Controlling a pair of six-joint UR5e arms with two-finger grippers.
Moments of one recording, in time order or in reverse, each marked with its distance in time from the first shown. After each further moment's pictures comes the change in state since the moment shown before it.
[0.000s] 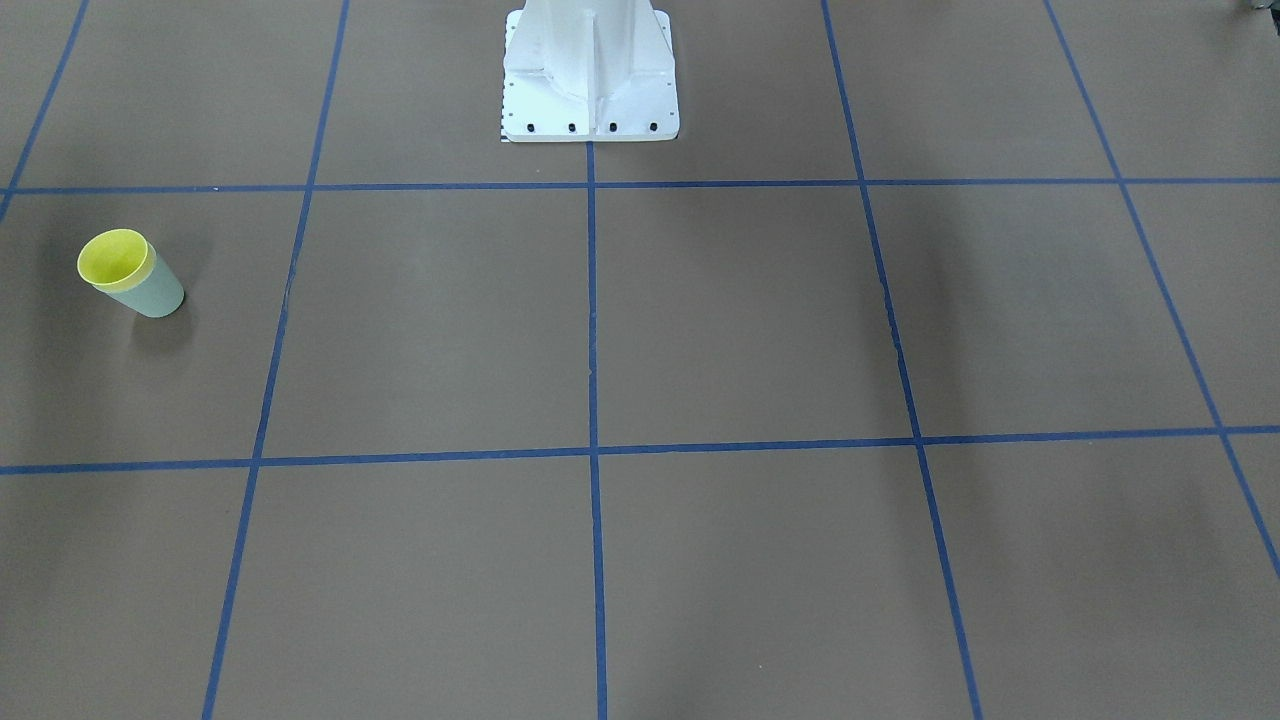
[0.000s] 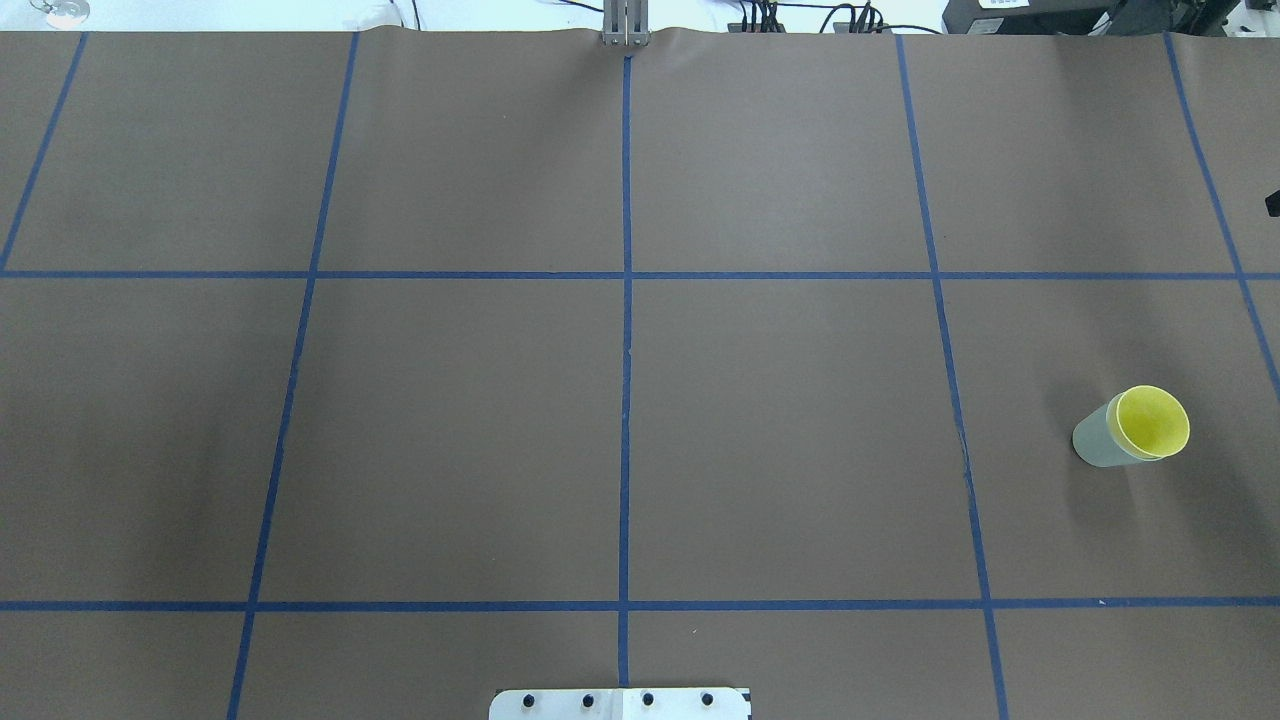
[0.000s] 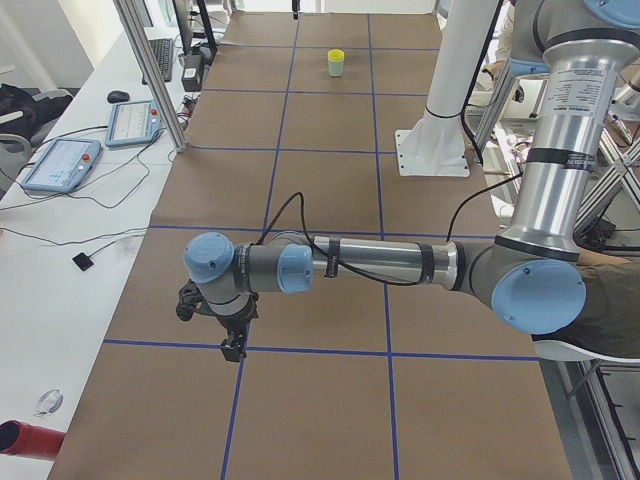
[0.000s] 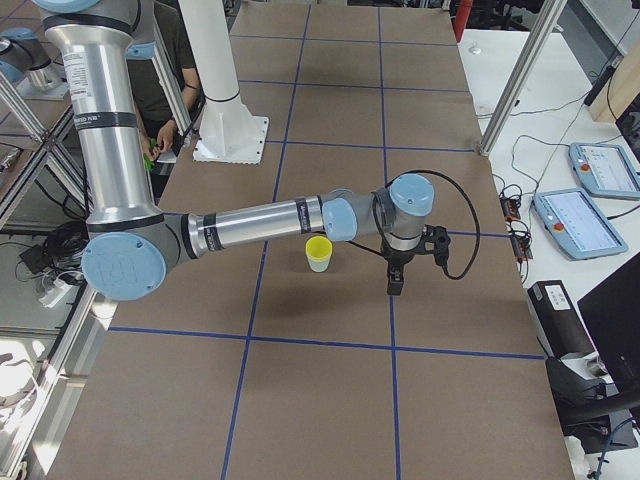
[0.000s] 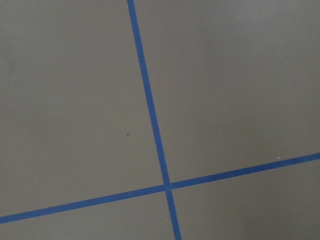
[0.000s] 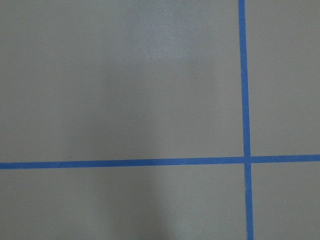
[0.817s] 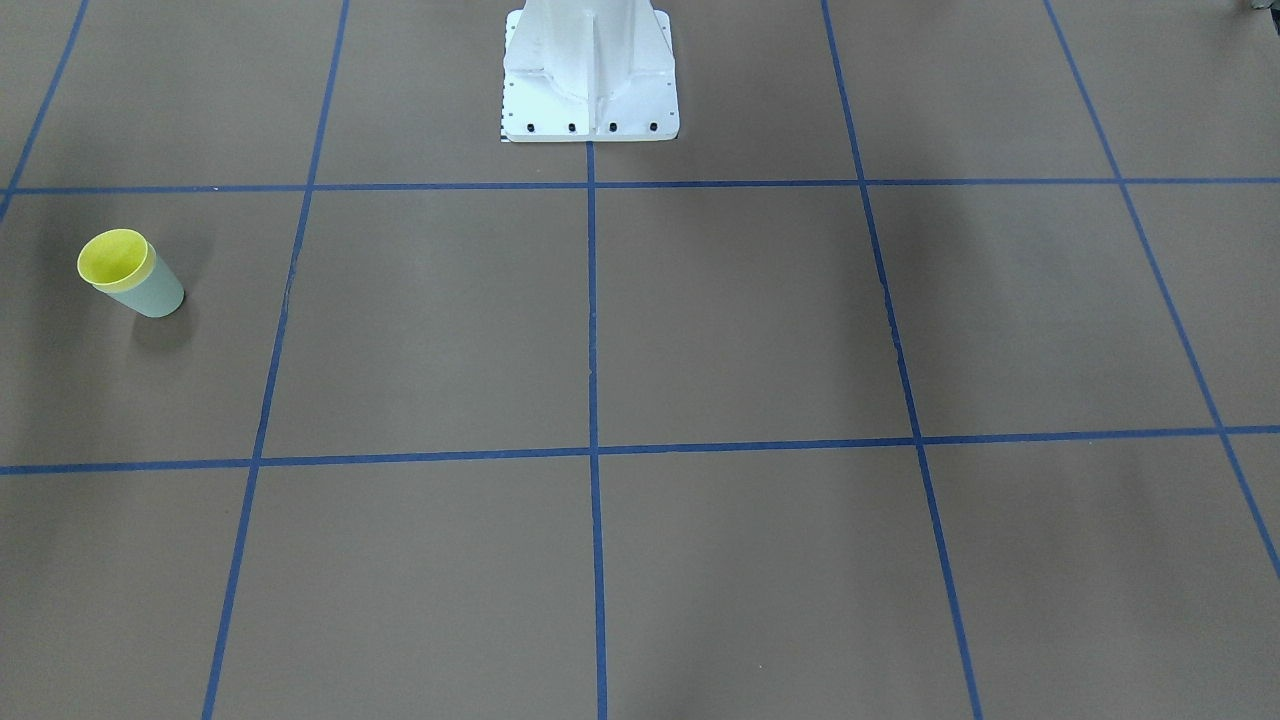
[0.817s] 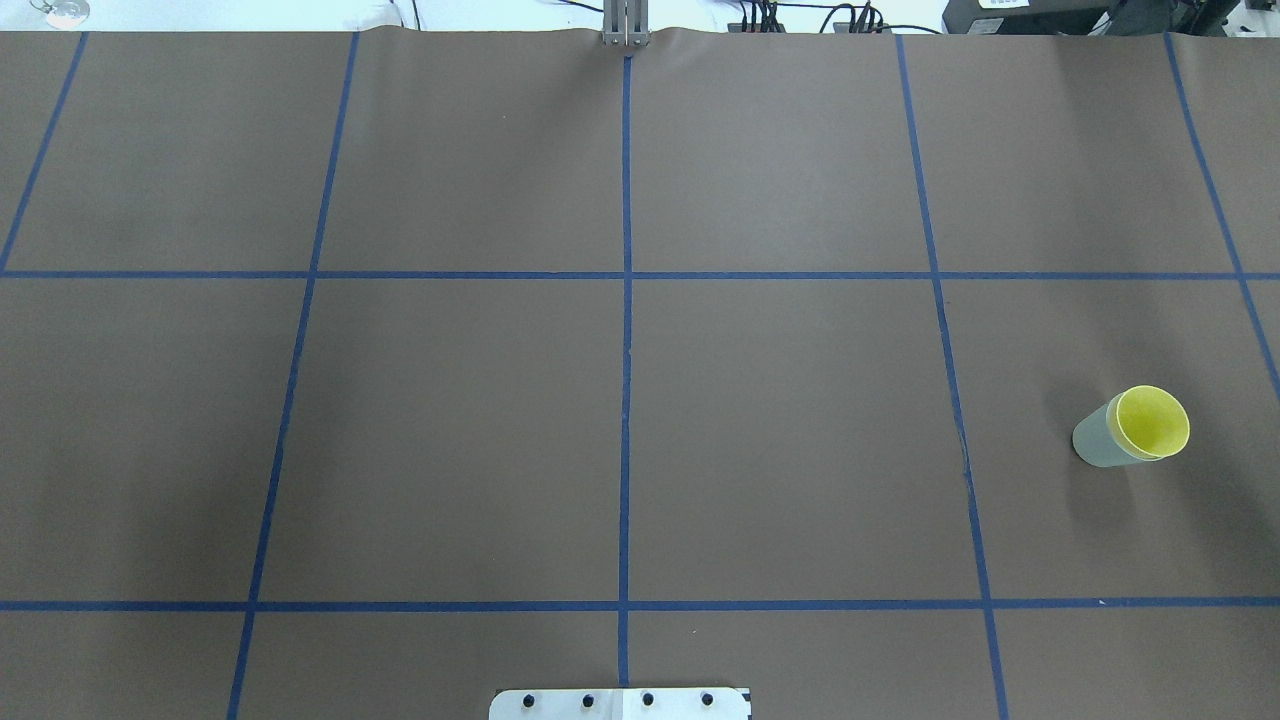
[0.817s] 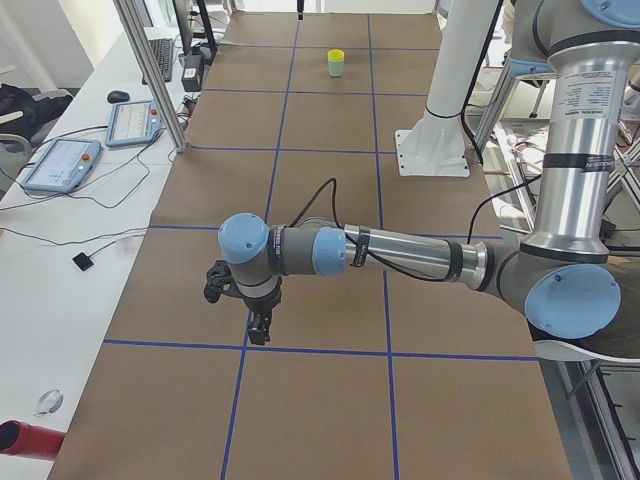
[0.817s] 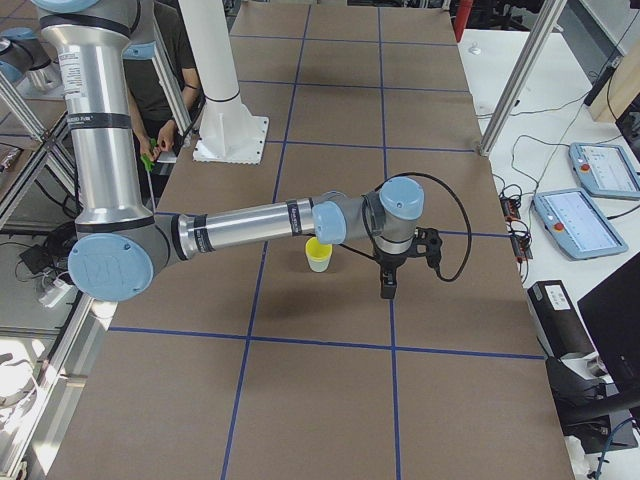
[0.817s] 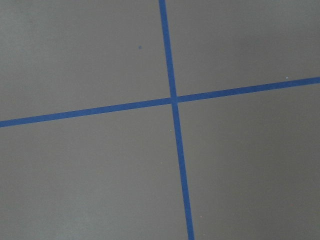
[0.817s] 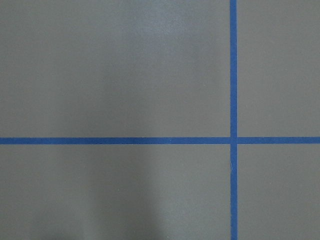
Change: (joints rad) left arm 0.007 0.105 -0.192 0.004 -0.061 0.003; right arm 0.018 -0.039 0.038 0.005 0.011 -0.035
